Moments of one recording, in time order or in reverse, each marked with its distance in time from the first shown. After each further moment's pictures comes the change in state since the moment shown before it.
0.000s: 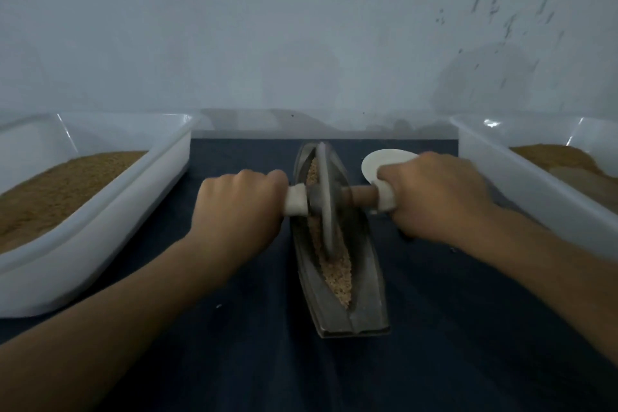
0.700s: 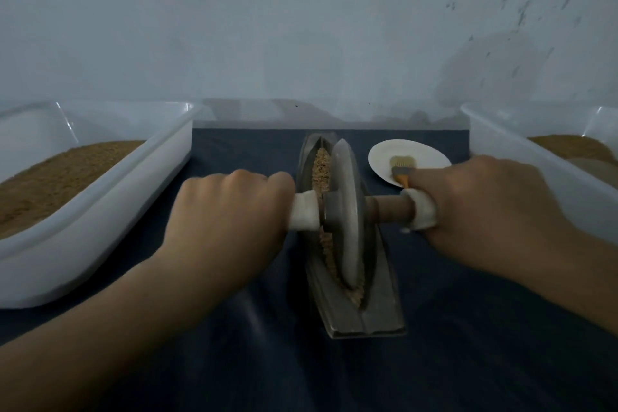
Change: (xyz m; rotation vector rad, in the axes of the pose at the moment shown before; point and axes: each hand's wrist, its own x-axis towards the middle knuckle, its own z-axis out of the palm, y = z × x) left_hand -0.022 -0.008 -0.021 -0.043 0.039 0.113; right_hand -0.037 0.014 0.001 0.079 0.046 -0.045
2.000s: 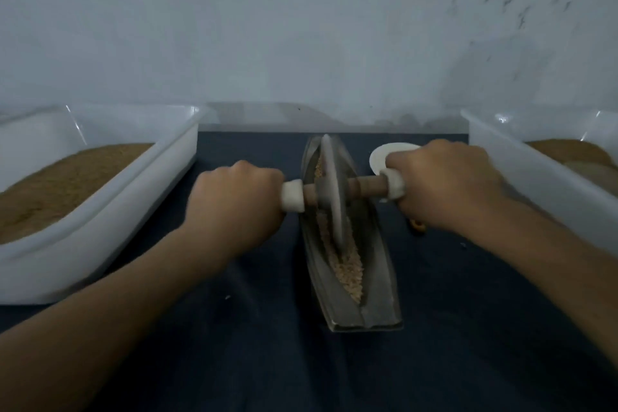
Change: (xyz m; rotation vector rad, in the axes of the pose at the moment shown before) left_hand 0.018 -0.008 0.024 0.101 -0.148 -0.161; right_hand 0.046 -0.008 0.010 -0.076 -0.070 0.047
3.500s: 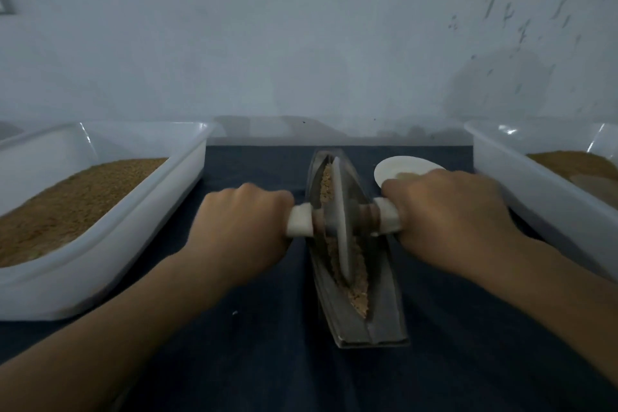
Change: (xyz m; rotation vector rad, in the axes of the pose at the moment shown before) left_hand -0.010 -0.005 -0.006 -0.091 0.077 0.116; right_hand -0.019 -0.015 -0.007 -0.047 0.156 -0.091
